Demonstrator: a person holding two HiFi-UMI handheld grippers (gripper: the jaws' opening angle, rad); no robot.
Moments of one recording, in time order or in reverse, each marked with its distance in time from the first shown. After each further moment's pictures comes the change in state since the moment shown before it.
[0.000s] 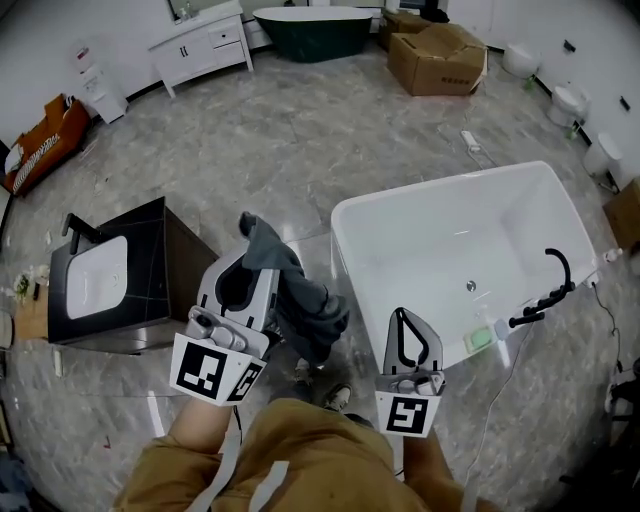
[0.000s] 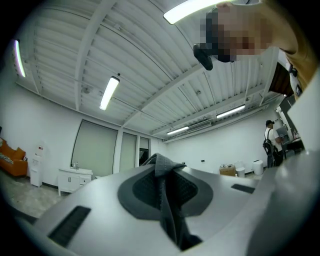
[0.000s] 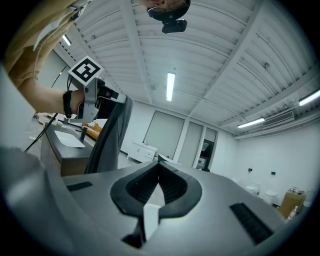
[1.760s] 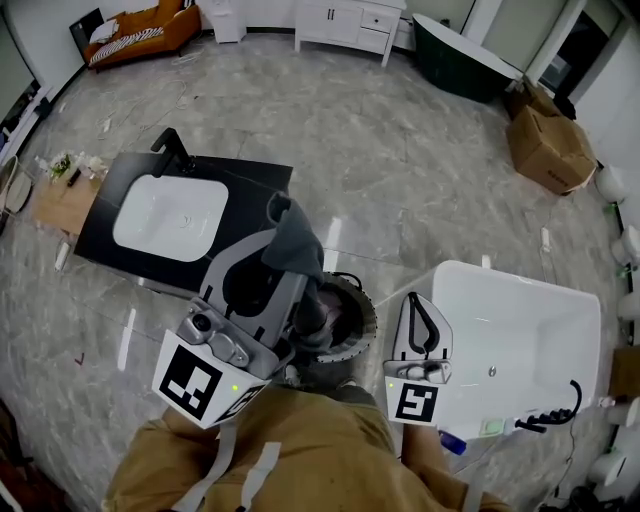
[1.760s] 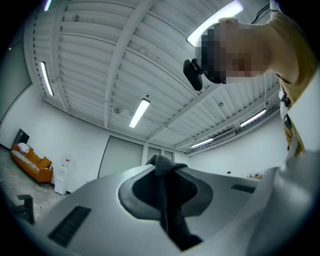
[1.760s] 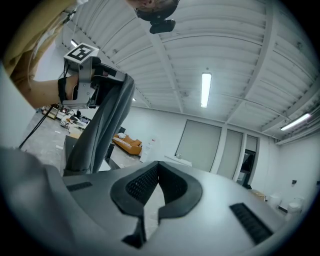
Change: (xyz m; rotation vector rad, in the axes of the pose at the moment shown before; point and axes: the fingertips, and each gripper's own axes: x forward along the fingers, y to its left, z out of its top) left arm -0.162 0.280 0.079 0.003 -0.156 0.252; right arm 0.204 0.270 0.138 -0.028 -0.181 0.361
